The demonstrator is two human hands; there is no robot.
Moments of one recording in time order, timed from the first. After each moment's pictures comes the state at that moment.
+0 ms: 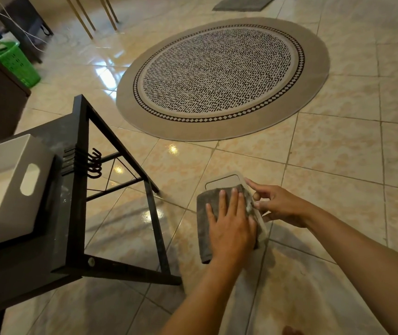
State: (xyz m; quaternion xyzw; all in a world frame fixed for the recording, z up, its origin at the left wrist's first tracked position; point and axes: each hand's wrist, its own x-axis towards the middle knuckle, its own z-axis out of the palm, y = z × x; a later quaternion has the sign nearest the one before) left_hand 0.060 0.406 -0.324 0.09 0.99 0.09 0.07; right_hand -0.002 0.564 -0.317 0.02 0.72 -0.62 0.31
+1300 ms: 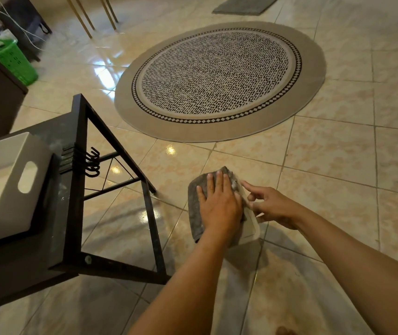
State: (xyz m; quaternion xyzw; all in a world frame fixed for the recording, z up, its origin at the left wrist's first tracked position) left_hand 0.005 0.405 -0.318 0.04 0.99 0.08 0.07; right_hand -0.004 0.557 -0.313 0.03 0.76 -0.58 0.30
